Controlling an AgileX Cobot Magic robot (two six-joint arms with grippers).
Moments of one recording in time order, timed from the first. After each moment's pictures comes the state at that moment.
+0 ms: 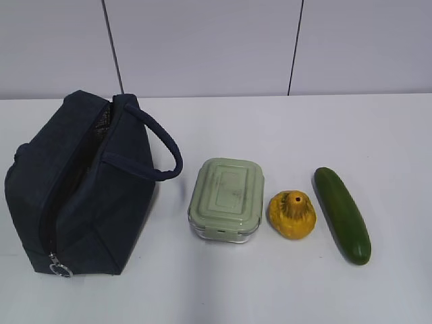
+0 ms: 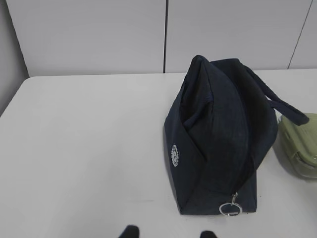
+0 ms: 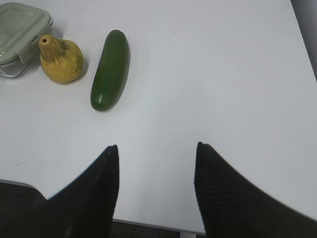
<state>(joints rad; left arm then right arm) -0.16 -0.02 -0.52 0.04 1.11 -0.02 0.16 -0.02 -0.50 -0.12 1.15 -0.03</state>
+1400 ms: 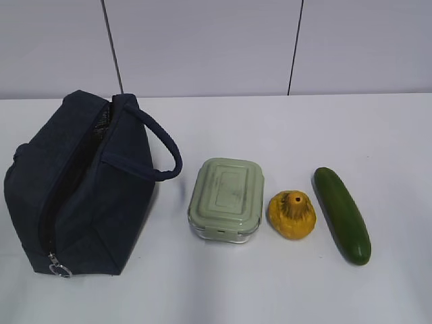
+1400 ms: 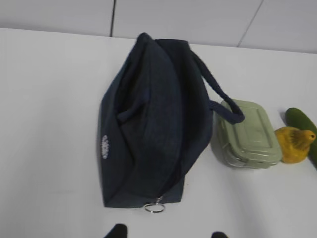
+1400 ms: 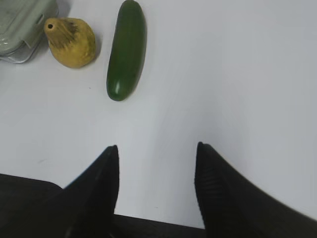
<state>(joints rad) -0.18 0.38 -0.63 -0.20 1.00 0.00 0.16 0.42 -0.57 -0.05 1.01 0.01</state>
